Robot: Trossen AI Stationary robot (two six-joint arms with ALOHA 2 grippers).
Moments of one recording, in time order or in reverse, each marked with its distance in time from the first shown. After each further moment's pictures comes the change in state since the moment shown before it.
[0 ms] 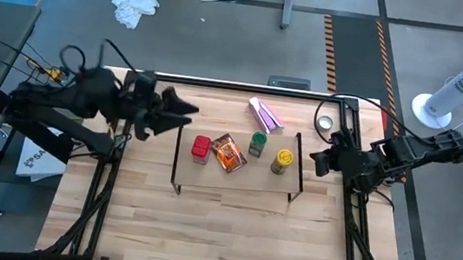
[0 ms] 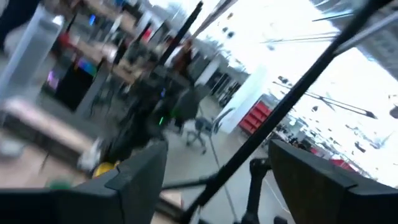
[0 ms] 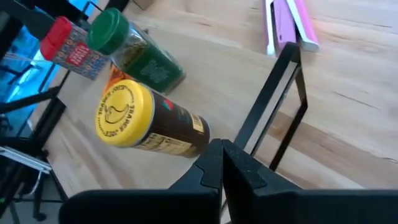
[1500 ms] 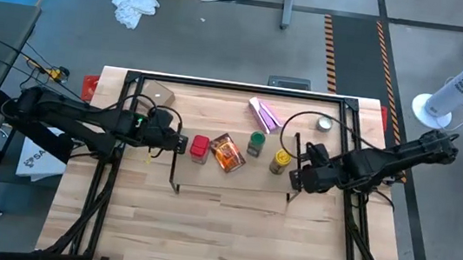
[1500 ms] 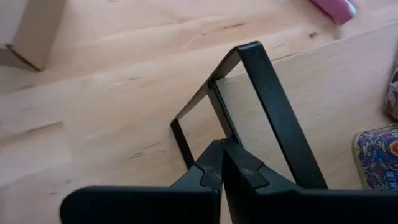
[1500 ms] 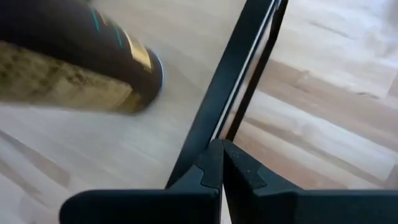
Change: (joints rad) left arm 0.022 0.091 -0.430 -0.750 -0.393 -0.643; right arm 0.002 0.303 -0.002 -0.061 -0.133 0.148
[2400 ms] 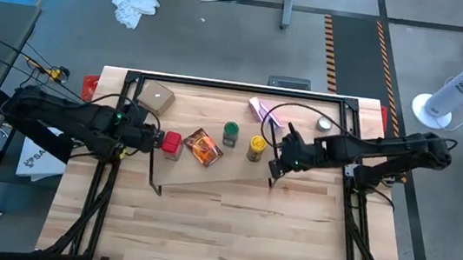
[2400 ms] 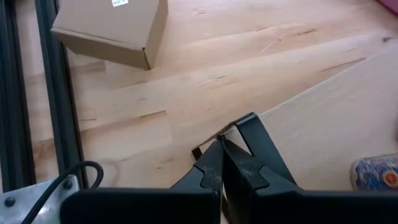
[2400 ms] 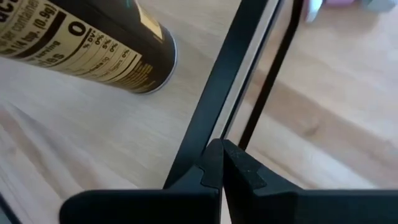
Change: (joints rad) left arm -0.080 -0.185 0.000 -0.409 -0.098 -0.160; right arm -0.236 0.121 -0.001 0.342 -0.161 -0.369
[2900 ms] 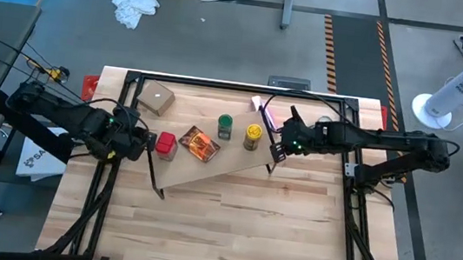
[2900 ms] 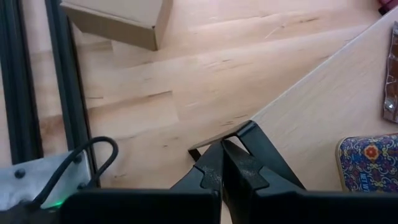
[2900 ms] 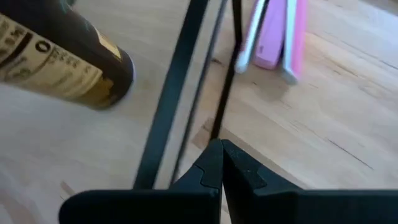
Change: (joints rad) left arm -0.135 -0.059 0.000 -0.120 0.003 -0.185; right arm -0.178 0.012 0.034 -0.030 0.059 -0.234
